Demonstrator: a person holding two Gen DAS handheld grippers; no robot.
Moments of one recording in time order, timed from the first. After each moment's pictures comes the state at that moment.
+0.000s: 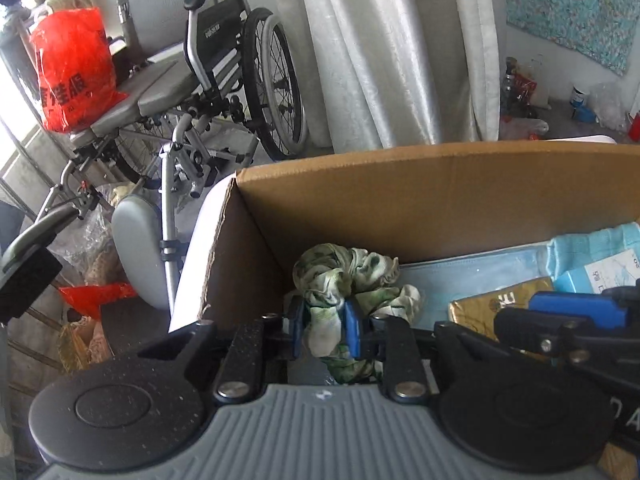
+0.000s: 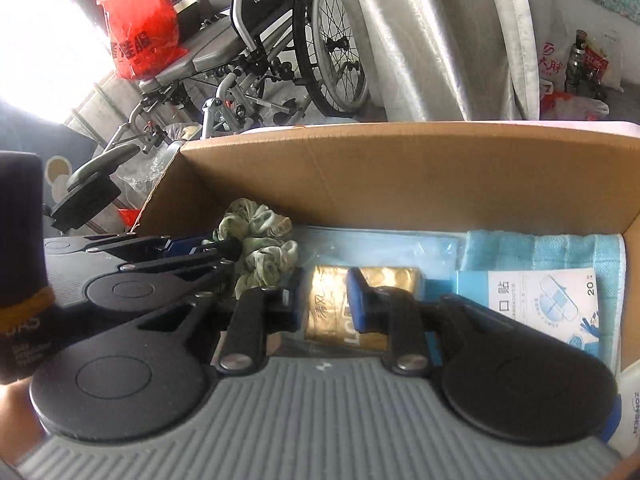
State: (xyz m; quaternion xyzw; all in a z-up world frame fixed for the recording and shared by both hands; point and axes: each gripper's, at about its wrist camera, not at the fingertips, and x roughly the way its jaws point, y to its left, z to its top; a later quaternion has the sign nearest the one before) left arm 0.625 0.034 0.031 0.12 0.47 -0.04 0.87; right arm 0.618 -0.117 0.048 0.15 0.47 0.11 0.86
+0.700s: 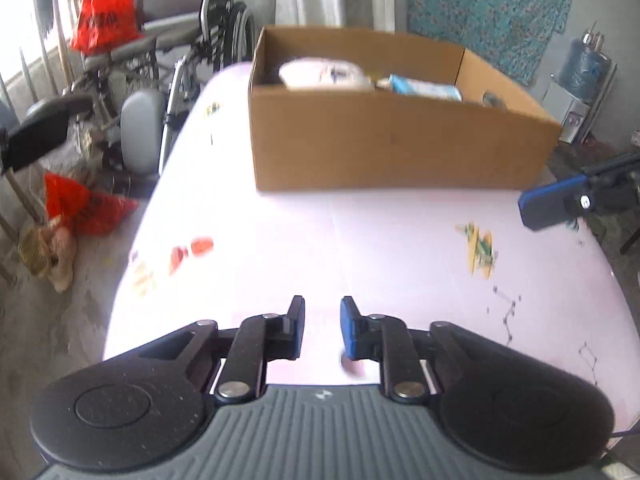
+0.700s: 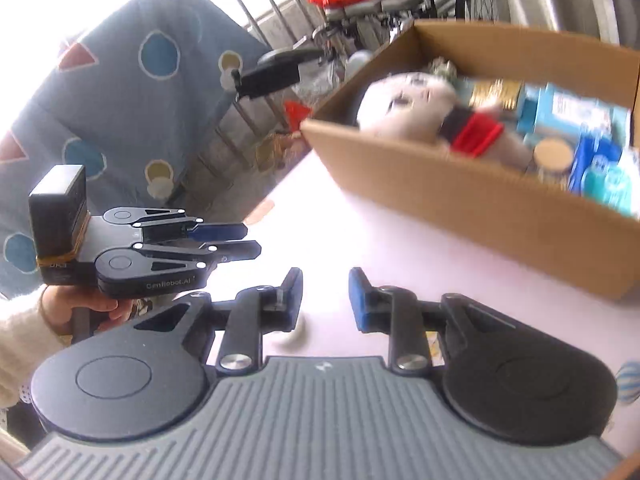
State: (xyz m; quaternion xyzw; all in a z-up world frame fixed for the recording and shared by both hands) left arm 0.259 0.138 0.054 0.05 0.43 -0.15 0.89; right arm 0.297 -0.121 0.119 0.10 0.47 0.33 0.82
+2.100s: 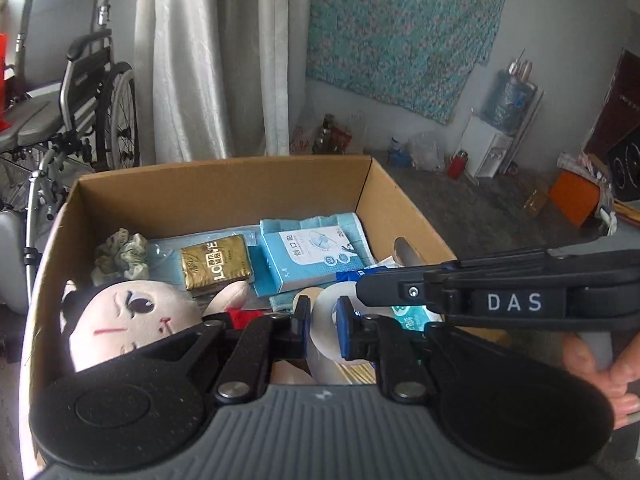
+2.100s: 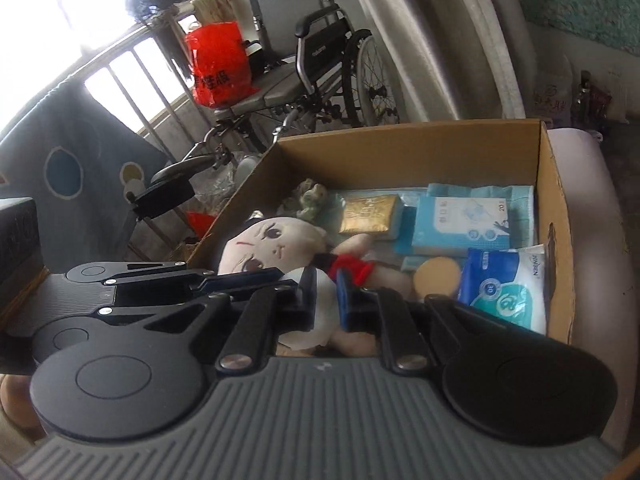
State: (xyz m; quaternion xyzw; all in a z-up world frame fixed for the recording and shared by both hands) left arm 0.421 0.002 0.108 0.01 0.37 -0.28 0.88; right arm 0.424 -0.212 0.143 0.17 0.40 0.16 0.89
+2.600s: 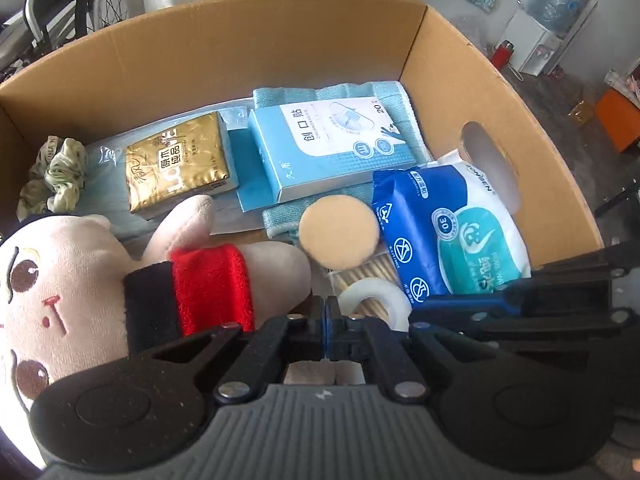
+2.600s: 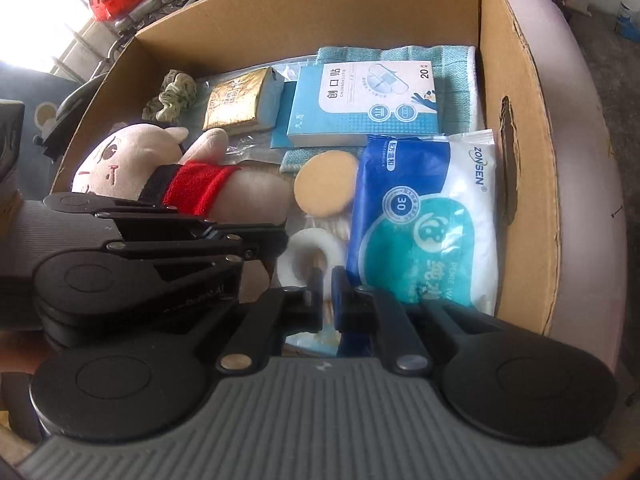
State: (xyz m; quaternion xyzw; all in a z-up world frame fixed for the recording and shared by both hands) left arm 0.507 -0.077 0.000 0.08 0.56 -0.24 0.79; right arm 0.475 -0.229 0.029 0.15 0.57 0.10 0.80
